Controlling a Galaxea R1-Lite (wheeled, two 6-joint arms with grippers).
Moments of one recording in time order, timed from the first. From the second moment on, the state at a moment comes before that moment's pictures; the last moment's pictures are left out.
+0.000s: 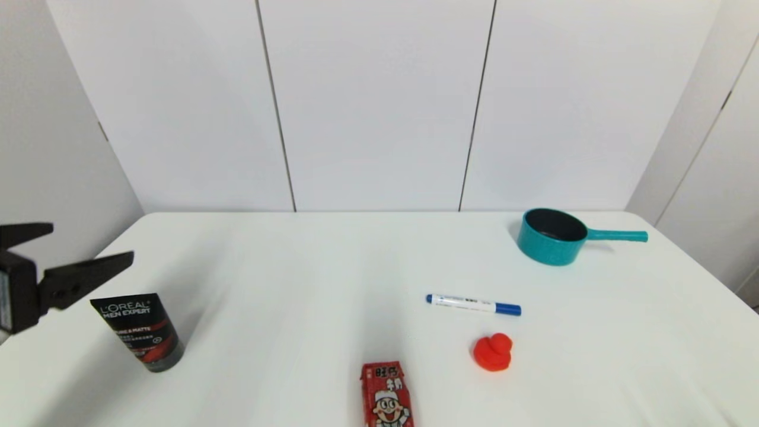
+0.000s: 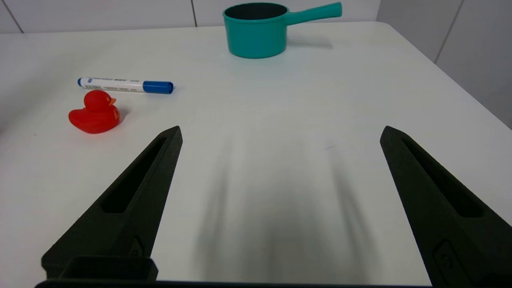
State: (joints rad) left arm -0.09 0.93 -0.76 0.18 -0.07 0.22; right arm 0.00 0.00 0.00 0.00 -0.02 0.02
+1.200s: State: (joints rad) left arm 0.00 0.03 0.00 0.01 -0.04 0.15; right arm 0.00 0.00 0.00 0.00 -0.02 0.02
